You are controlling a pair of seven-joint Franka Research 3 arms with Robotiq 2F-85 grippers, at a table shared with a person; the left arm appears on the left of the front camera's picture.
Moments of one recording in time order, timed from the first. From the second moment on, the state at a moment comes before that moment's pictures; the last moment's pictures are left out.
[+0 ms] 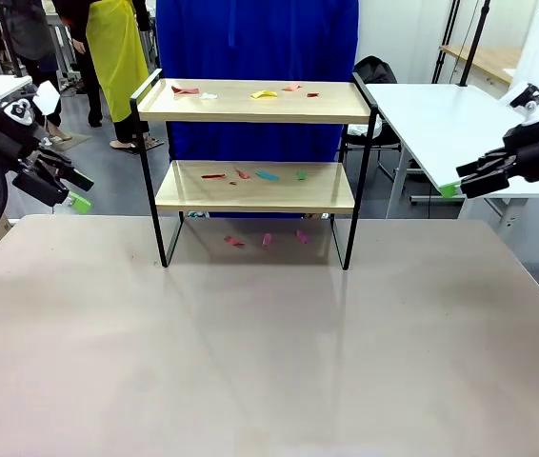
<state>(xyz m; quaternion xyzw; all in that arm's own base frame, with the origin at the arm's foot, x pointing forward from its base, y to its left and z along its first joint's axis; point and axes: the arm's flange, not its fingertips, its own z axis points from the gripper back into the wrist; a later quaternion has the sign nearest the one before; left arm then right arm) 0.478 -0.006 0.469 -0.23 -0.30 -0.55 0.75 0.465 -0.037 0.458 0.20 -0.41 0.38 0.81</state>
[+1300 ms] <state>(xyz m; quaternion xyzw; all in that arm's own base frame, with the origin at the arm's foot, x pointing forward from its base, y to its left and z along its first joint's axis) 0.534 0.112 0.432 -0.31 -0.47 -0.56 0.61 0.513 -0.175 0.428 0.26 -0.52 0.39 0.72</state>
